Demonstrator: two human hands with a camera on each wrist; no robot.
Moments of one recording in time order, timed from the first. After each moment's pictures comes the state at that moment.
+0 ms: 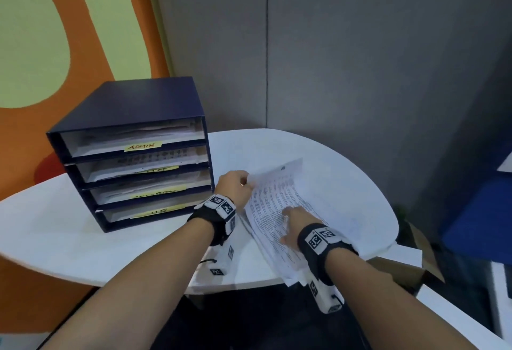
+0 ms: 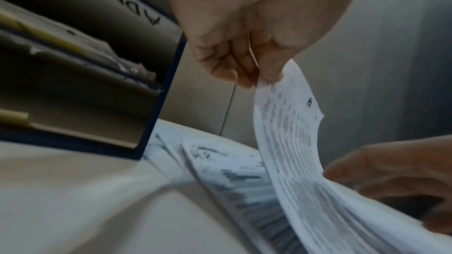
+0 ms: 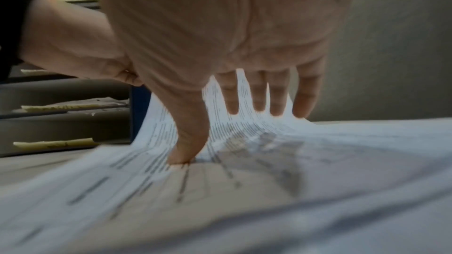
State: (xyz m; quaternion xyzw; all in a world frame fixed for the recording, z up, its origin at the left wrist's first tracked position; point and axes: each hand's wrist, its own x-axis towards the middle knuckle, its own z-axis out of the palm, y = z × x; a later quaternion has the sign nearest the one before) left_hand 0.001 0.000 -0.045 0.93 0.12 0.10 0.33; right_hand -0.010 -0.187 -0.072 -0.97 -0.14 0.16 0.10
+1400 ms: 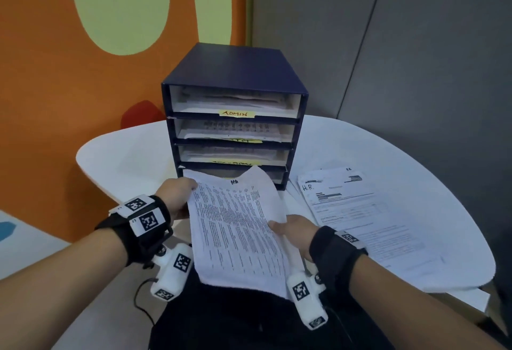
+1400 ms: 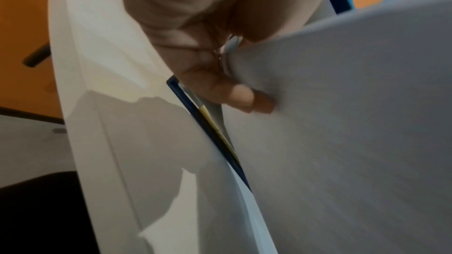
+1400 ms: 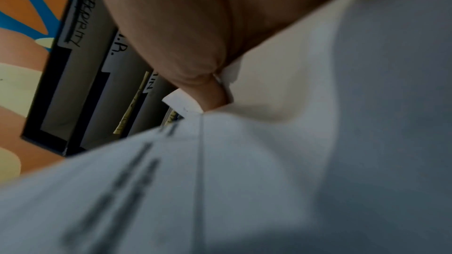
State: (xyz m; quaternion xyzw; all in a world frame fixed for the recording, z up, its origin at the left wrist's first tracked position) left_hand -0.171 0.180 -0.030 0.64 0.45 0.06 0.62; right_hand -0.072 -0.051 -0.074 -0.84 -0.11 0.38 0.38
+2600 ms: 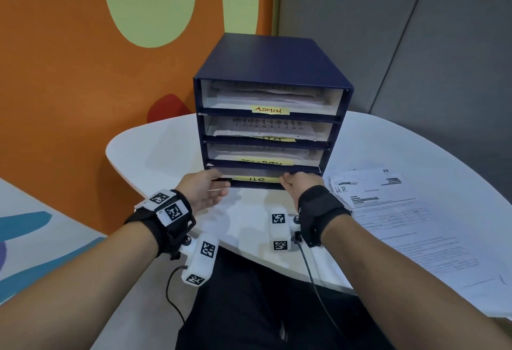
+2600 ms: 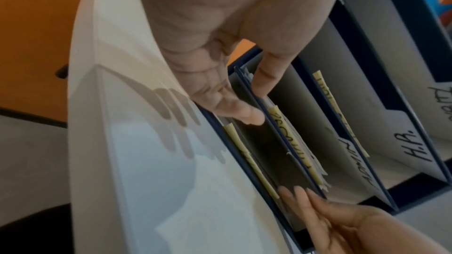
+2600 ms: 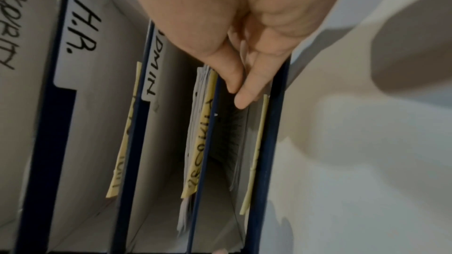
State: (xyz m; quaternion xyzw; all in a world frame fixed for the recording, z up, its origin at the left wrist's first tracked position) left_hand -0.164 0.215 -0.043 0.56 0.41 0.09 0.71; right_hand -0.022 0.049 -0.067 -0.88 -0.08 0.17 0.43
